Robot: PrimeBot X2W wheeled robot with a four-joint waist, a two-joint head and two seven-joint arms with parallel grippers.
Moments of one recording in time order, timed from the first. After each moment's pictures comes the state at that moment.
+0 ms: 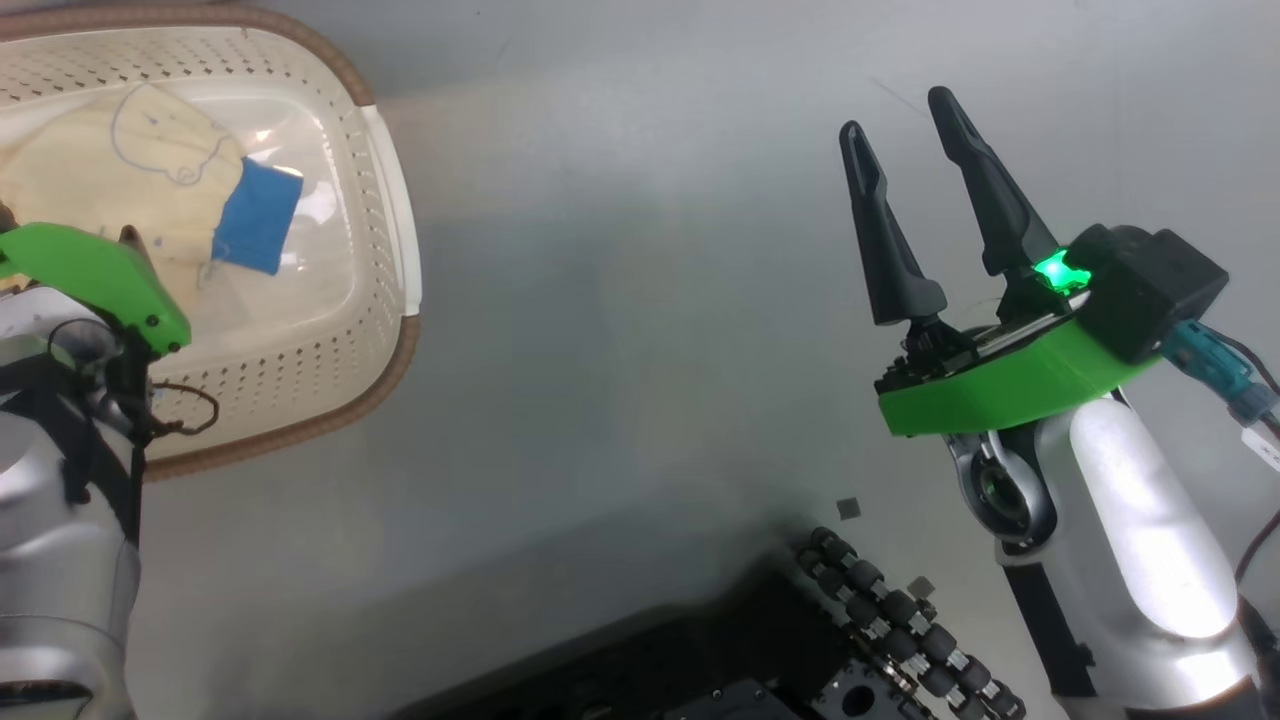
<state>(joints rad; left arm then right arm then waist) -0.96 0.21 0.03 1.10 -0.30 0.01 0.16 -0.44 -0.04 0.25 0.04 0.29 0.13 -0.26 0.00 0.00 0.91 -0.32</state>
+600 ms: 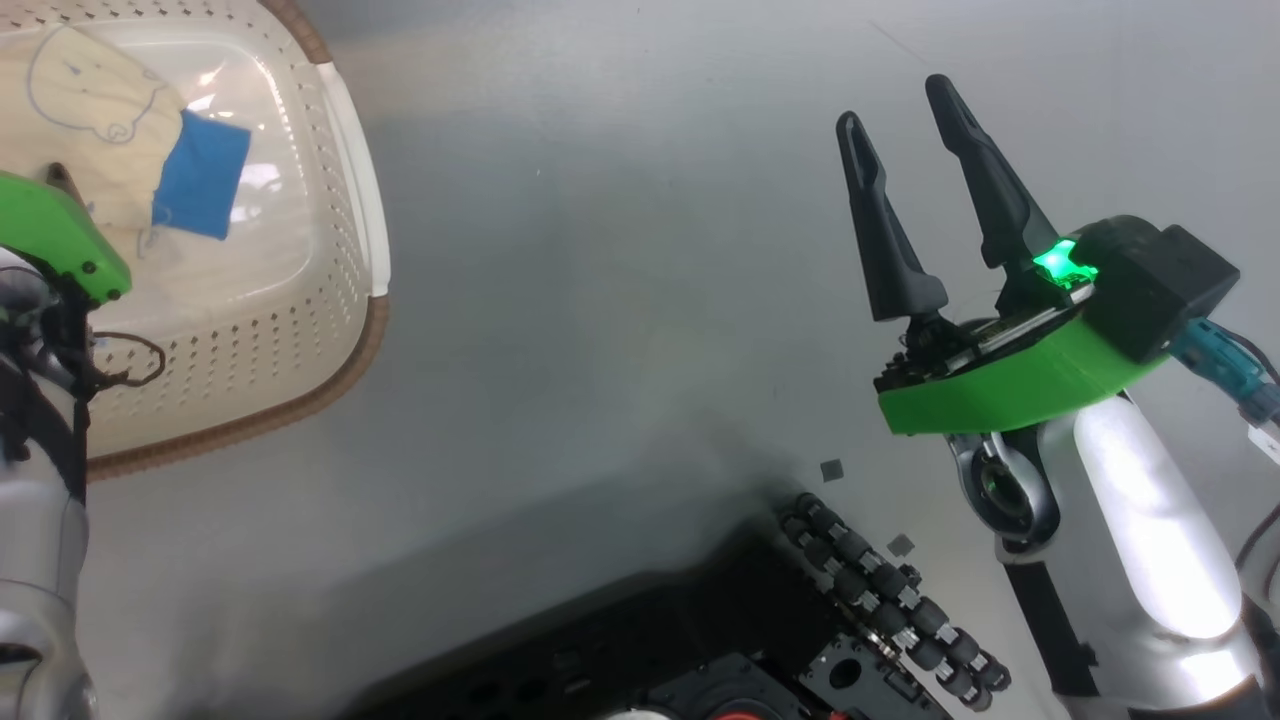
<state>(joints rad) -1.05 0.26 0.02 1.13 -0.31 0.01 0.14 -0.44 -0.04 0.26 0.01 0.30 0.13 -0.26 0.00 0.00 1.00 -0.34</state>
